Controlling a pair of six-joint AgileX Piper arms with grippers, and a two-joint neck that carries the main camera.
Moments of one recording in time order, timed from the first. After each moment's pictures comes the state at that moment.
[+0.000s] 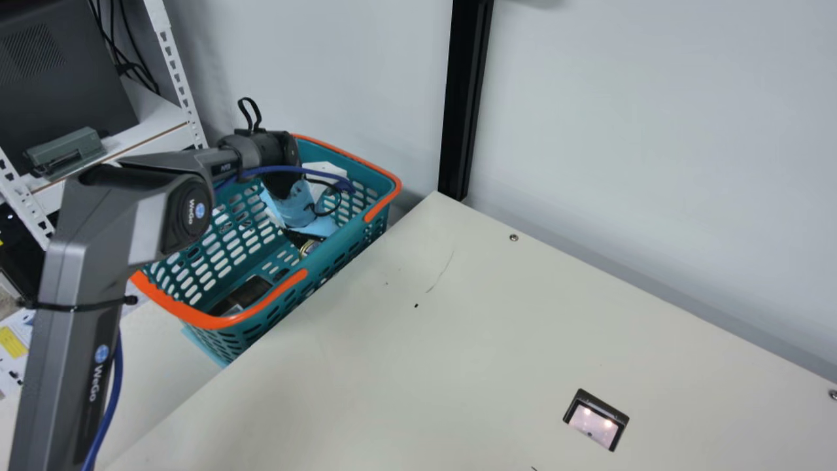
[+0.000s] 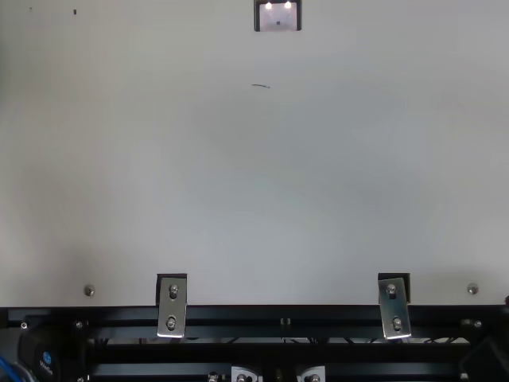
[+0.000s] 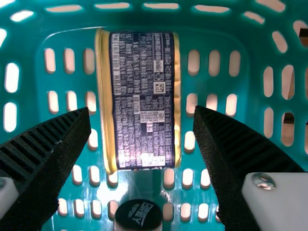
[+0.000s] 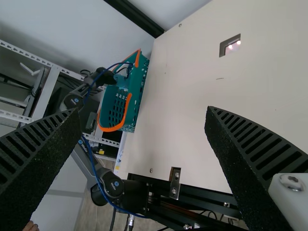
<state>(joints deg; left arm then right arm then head) 26.9 146.0 -110.8 -6.2 48.4 27.5 15.8 21.7 -55.3 28.1 65.7 32.9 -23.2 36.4</state>
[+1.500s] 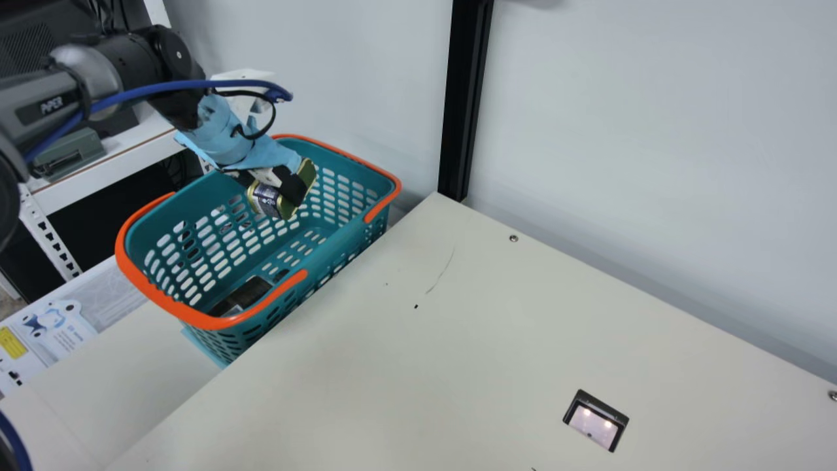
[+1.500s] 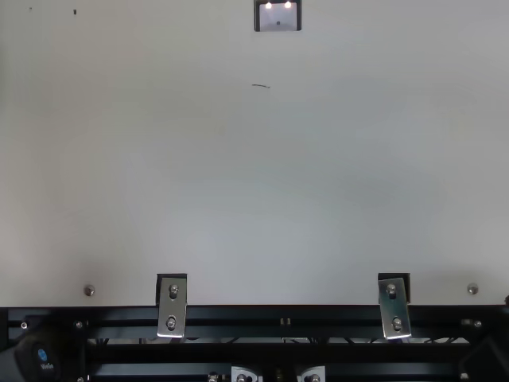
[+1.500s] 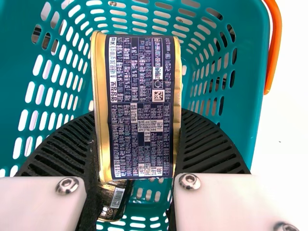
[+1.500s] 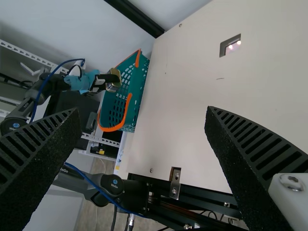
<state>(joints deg) 31.7 108.1 -86.1 -14.2 51.5 23.4 15.8 21.7 -55.3 28.1 65.7 32.9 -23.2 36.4</state>
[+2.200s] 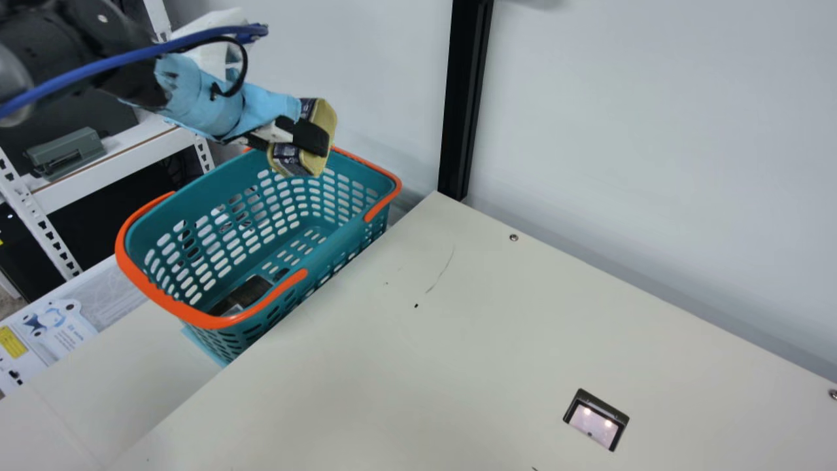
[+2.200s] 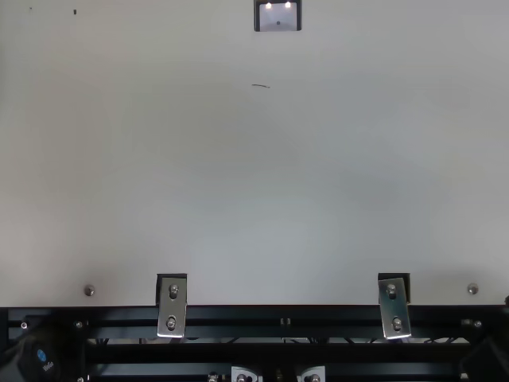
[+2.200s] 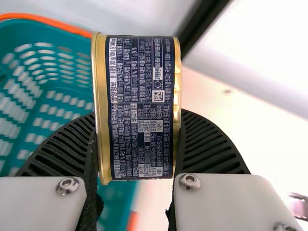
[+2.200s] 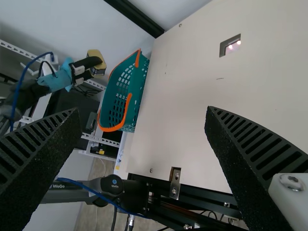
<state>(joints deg) 32.4 88.9 -75.1 -37.5 48.5 26.4 15.8 21.7 -55.3 28.1 65.7 32.9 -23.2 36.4</state>
